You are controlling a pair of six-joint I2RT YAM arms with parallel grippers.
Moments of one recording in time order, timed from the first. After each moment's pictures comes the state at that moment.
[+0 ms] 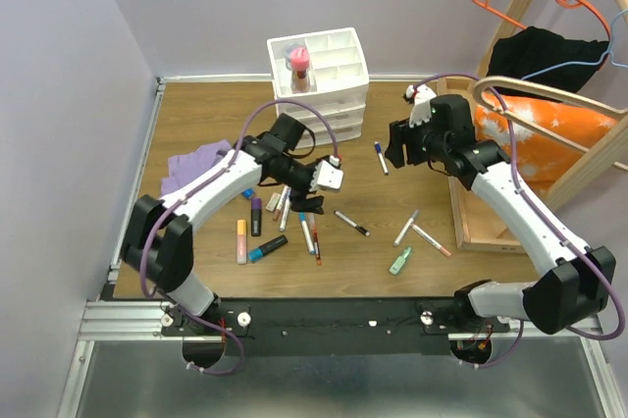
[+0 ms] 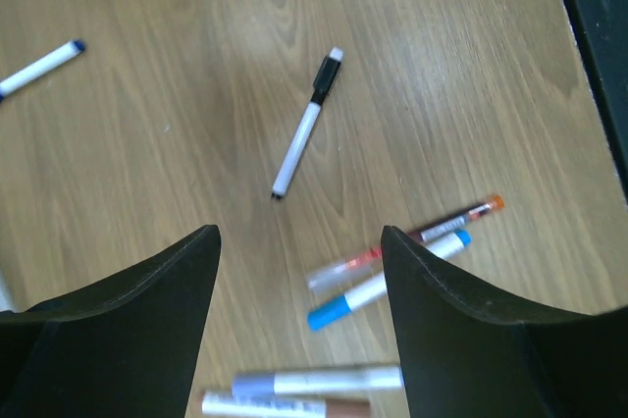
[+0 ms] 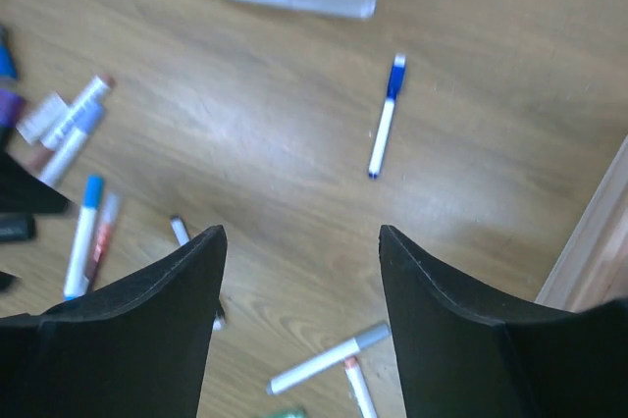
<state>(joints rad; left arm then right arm) -0.57 1.56 1.24 -0.74 0.82 1.07 0.37 1.30 1.16 -0.52 -0.14 0.01</state>
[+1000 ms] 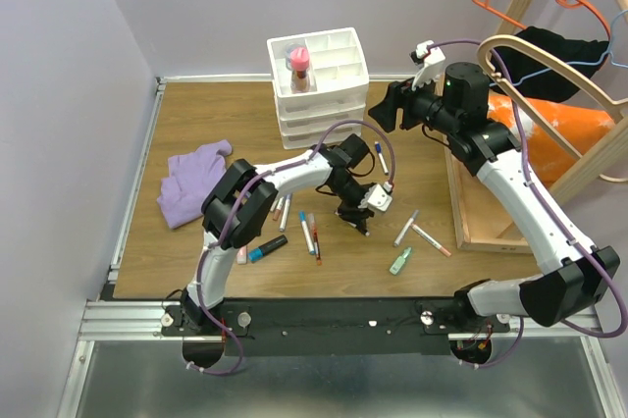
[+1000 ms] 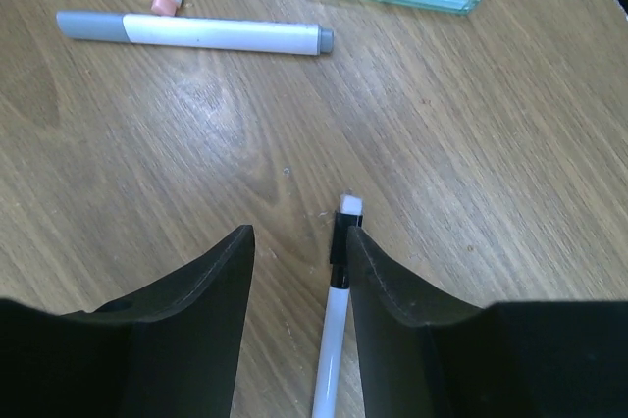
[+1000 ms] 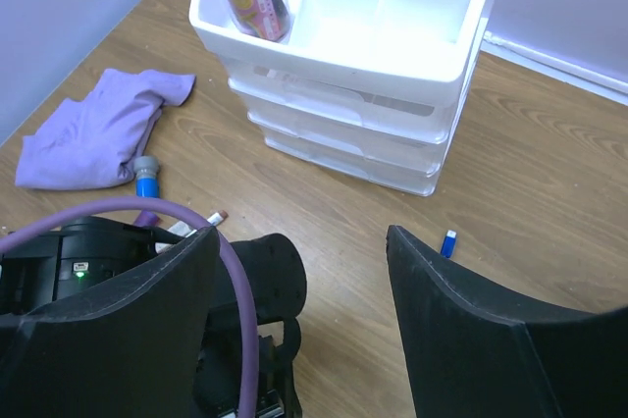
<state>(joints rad) -0.80 2.10 1.54 -0.68 0.88 1.18 0.38 1.34 1.39 -0.34 -0.29 0.08</state>
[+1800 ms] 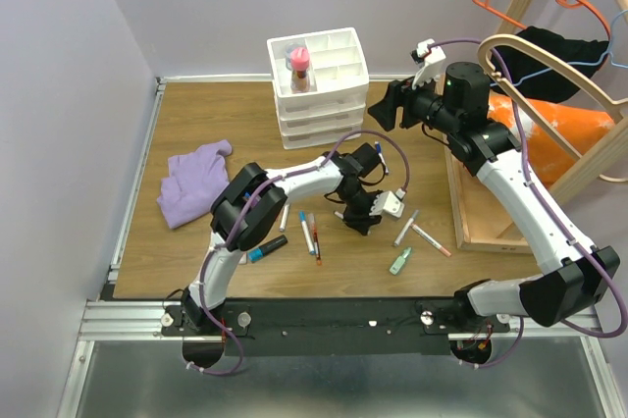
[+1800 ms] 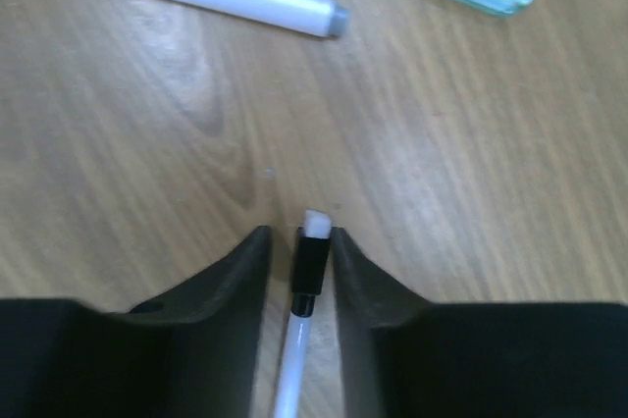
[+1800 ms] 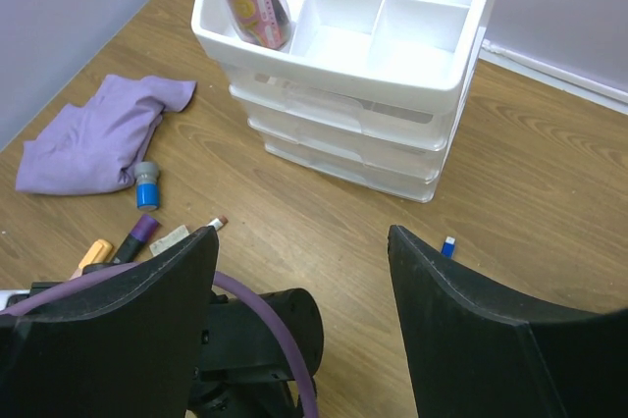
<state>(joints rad) -0.86 2.14 1.57 -0.71 0.71 0.98 0.38 1.34 1.39 -0.32 -0.29 0.08</state>
